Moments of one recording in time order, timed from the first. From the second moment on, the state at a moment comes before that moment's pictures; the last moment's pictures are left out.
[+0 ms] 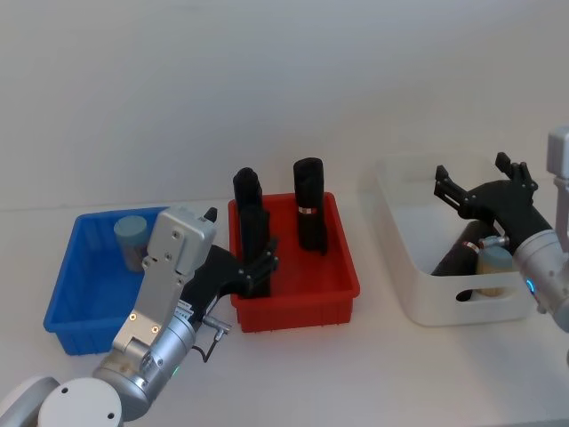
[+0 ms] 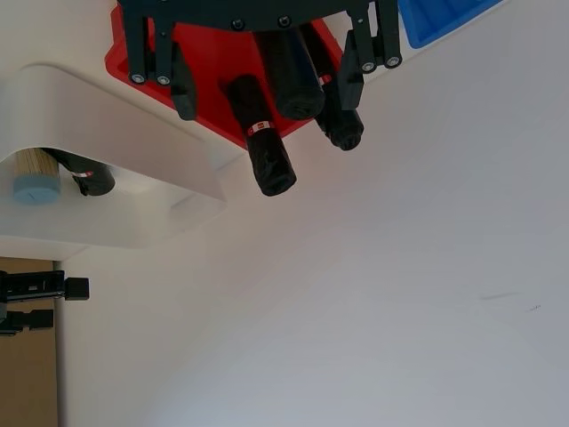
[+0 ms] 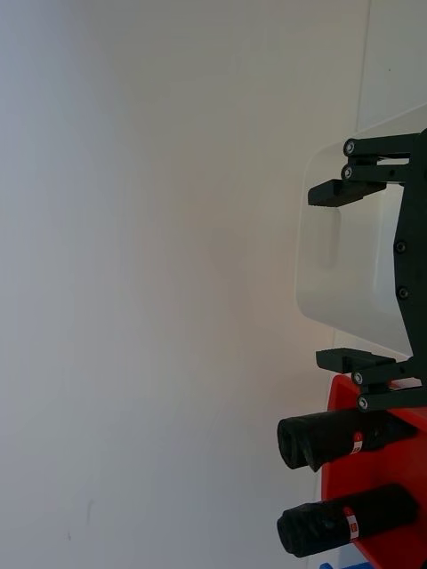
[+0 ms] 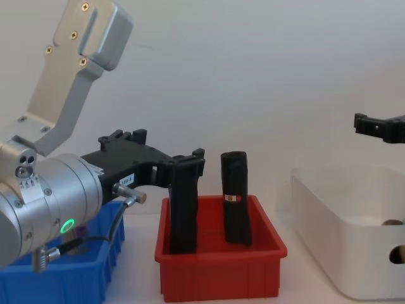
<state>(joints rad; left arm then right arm) -0.24 0.38 0.45 -1.63 -0.20 0.01 -0.01 0.32 0.25 -0.19 -1.44 0.23 0.03 0.05</state>
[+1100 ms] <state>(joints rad) -0.24 0.38 0.45 -1.63 -0.20 0.01 -0.01 0.32 0.25 -0.19 -1.44 0.23 0.03 0.05</state>
